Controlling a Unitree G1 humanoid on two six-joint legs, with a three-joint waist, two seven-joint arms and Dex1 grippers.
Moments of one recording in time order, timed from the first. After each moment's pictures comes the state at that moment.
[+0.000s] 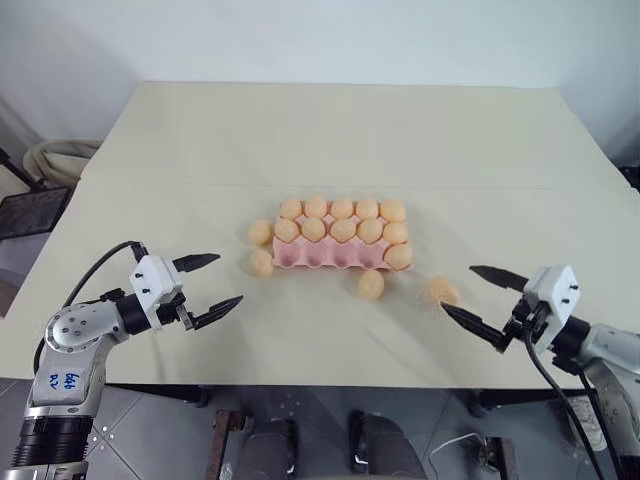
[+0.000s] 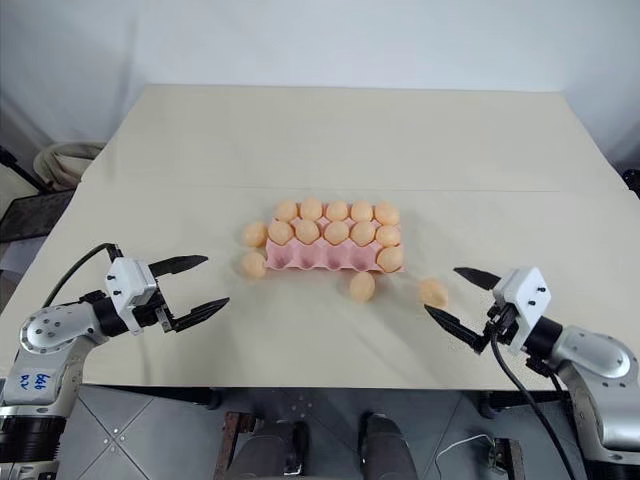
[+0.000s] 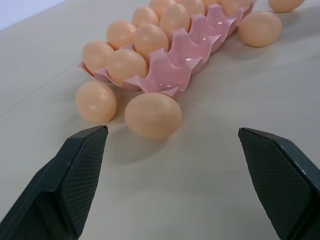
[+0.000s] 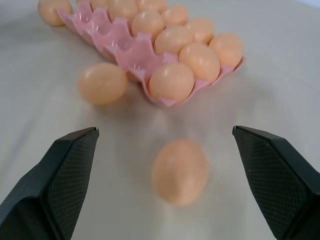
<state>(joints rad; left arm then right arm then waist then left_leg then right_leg) -0.11 0.69 0.20 -0.02 -0.35 -0.02 -0.94 0.09 -0.70 -0.31 -0.26 0.46 0.19 0.92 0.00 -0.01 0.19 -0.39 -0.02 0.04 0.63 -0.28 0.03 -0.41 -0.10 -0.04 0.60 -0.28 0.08</state>
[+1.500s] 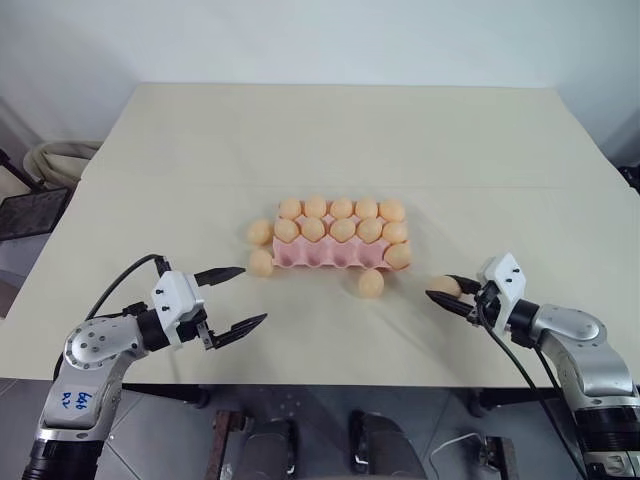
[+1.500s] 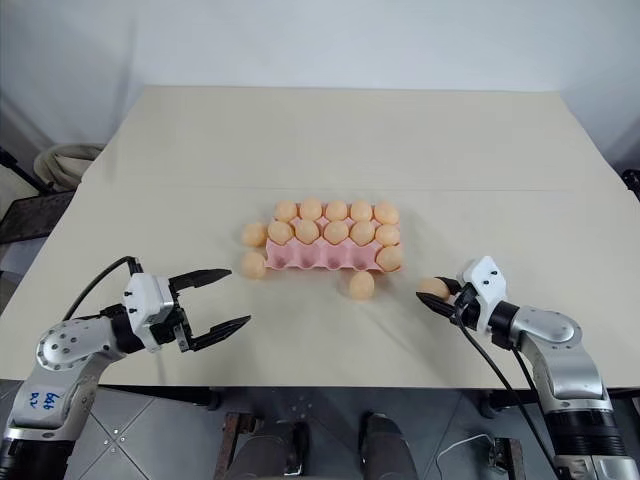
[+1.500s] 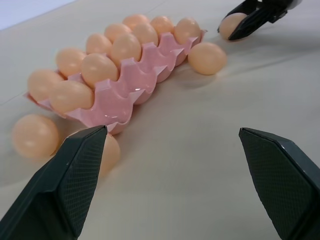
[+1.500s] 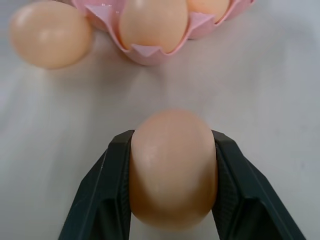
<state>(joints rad) 0.01 0.64 0.18 -0.24 -0.39 0.07 -0.90 -0.16 -0.67 -0.12 0.04 0.34 0.24 0.92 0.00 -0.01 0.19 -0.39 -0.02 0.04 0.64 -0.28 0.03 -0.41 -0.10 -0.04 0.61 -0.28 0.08</state>
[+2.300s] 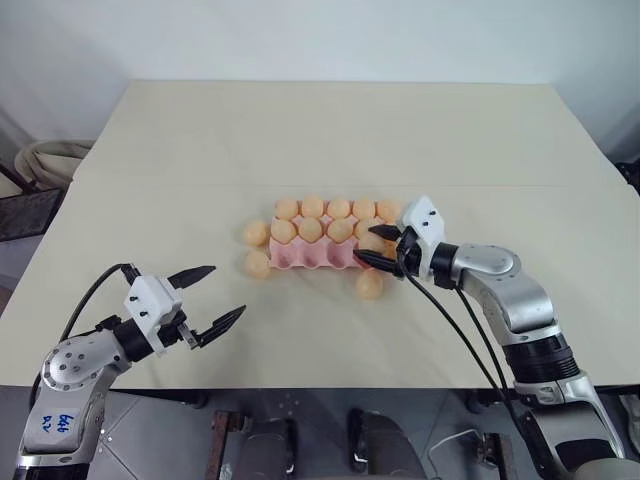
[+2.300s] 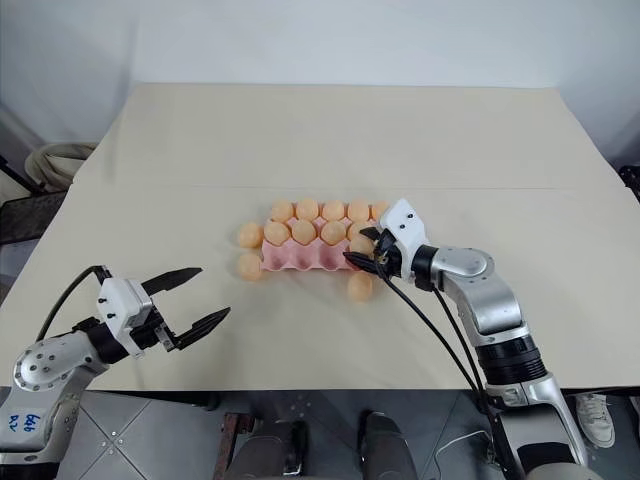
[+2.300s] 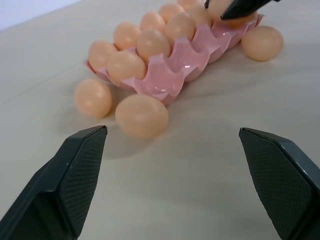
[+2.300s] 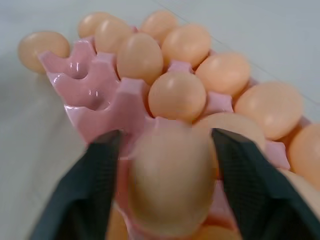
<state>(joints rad) 0.09 0.63 0.25 -0.30 -0.38 0.08 -0.76 -0.56 -0.50 0.10 0.00 0.29 0.46 0.81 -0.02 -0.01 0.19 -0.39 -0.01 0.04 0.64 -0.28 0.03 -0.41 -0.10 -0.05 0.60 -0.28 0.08</state>
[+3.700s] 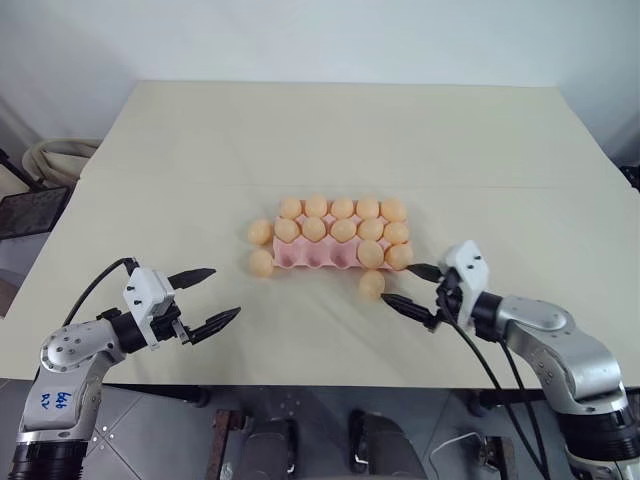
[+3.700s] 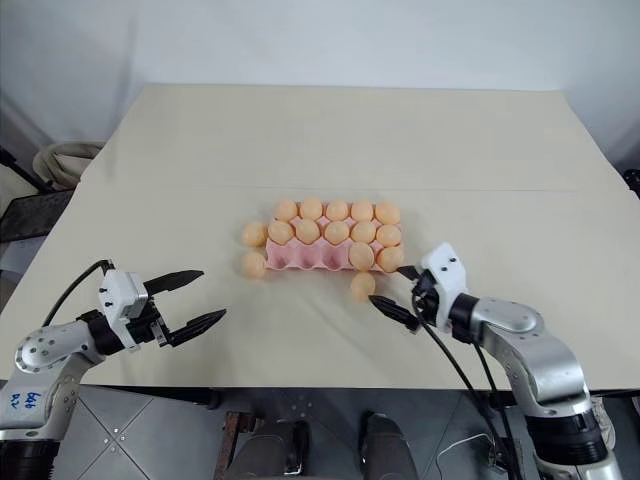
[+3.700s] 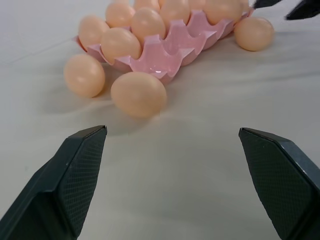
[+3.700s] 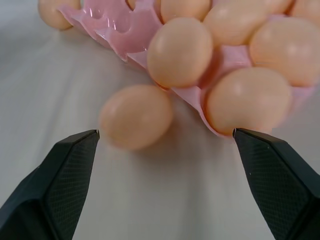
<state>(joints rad) 0.02 0.66 0.26 -0.14 -0.42 0.10 -0.91 -0.24 -0.60 0.00 -0.37 0.45 0.75 0.66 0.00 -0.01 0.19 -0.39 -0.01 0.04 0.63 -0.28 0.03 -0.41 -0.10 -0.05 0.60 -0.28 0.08</state>
